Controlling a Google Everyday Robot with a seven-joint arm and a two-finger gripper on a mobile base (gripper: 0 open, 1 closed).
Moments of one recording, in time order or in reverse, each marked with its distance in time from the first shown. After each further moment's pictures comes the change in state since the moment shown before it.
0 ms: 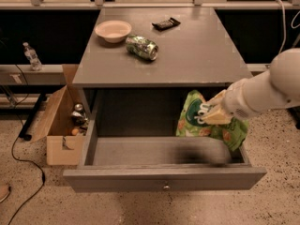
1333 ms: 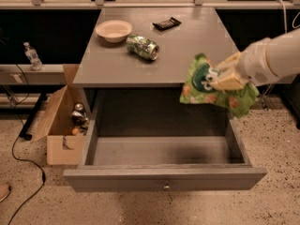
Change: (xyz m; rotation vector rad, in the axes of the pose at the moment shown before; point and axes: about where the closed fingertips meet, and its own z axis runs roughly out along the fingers) arm -0.044 -0.061 -0.078 0.109 -0.127 -0.061
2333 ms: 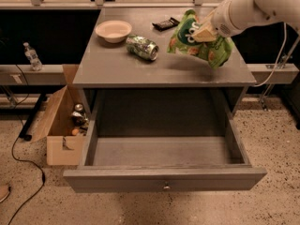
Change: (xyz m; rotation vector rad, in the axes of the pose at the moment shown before) arm -0.079 -0.150 0.059 0.224 -0.026 0.002
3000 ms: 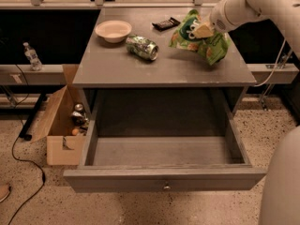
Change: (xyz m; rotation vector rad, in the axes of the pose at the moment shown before) arm 0.018 -0.040 0.043 0.020 0.033 0.119
